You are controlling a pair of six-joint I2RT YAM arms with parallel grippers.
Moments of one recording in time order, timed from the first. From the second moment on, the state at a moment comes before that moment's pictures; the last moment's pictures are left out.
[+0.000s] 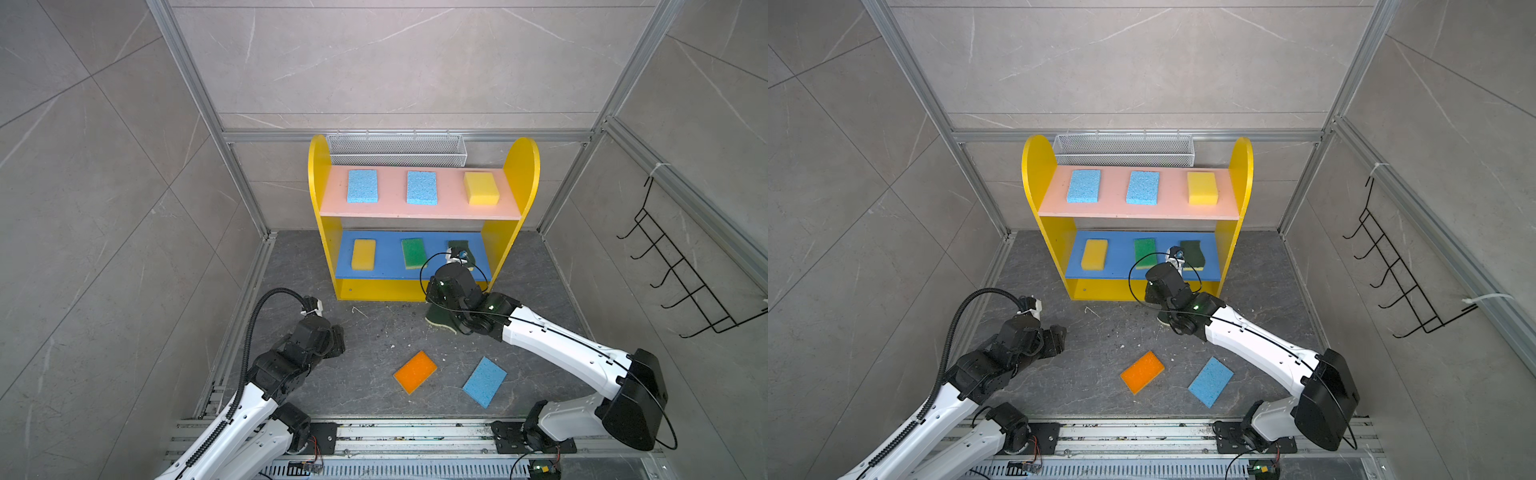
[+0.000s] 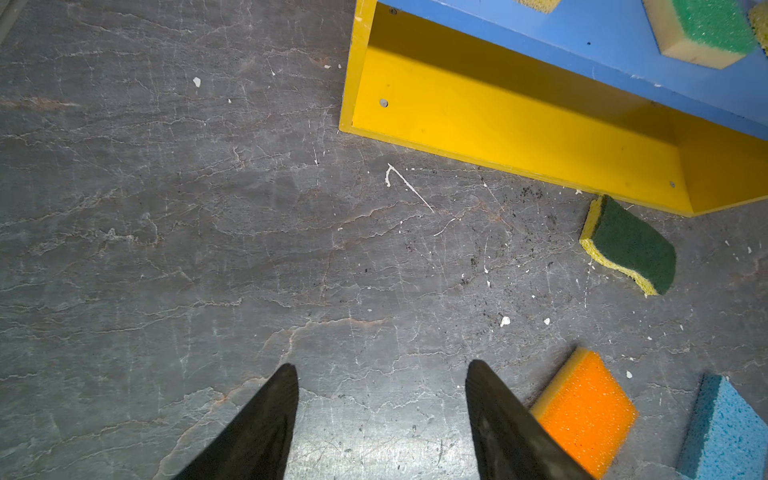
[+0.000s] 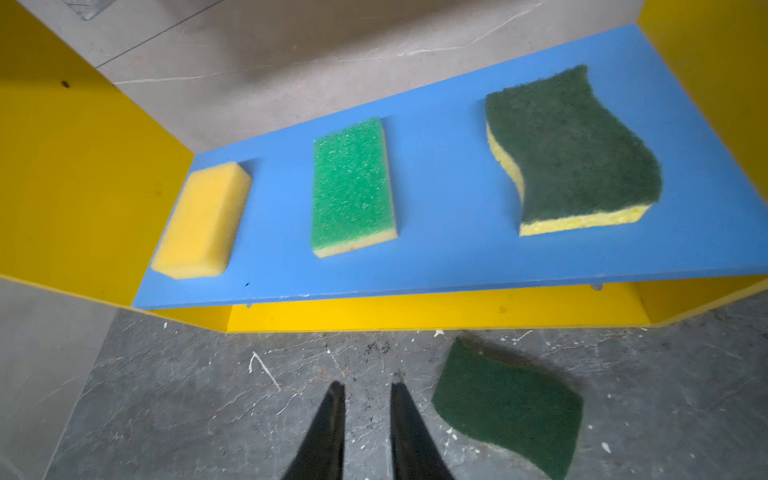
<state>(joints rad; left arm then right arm) -0.58 0.69 0.67 -0.78 -0.25 -0.61 0.76 1.41 1.16 -0.37 0.43 0.69</state>
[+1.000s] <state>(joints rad) -0.58 0.70 0.67 -0.78 -0.25 -0.62 0.57 1.78 1.34 -0.24 0.26 0.65</state>
